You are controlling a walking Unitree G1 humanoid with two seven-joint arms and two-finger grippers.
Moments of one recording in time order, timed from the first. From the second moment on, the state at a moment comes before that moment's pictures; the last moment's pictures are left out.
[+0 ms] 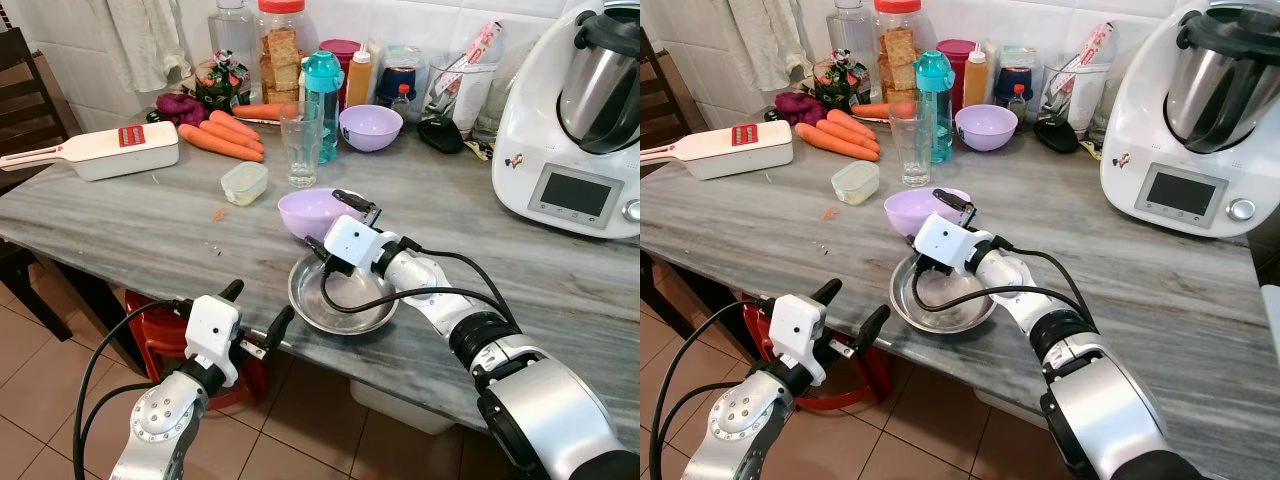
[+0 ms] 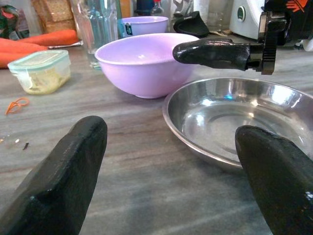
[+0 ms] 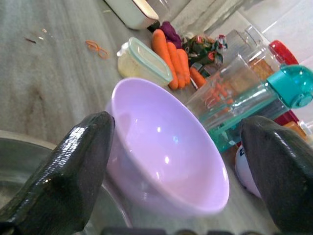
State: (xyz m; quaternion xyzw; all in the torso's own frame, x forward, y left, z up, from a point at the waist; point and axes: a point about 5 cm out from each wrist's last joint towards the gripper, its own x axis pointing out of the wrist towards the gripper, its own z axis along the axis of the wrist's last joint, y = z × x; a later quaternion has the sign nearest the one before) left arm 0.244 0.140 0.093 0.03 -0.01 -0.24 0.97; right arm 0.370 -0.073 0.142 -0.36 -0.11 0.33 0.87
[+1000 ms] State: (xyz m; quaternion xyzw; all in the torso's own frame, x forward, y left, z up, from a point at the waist) left arm 0.241 0.142 0.084 0.02 0.01 -0.28 0.96; right arm 0.337 -0.117 0.107 -0.14 -0.05 0.20 0.97
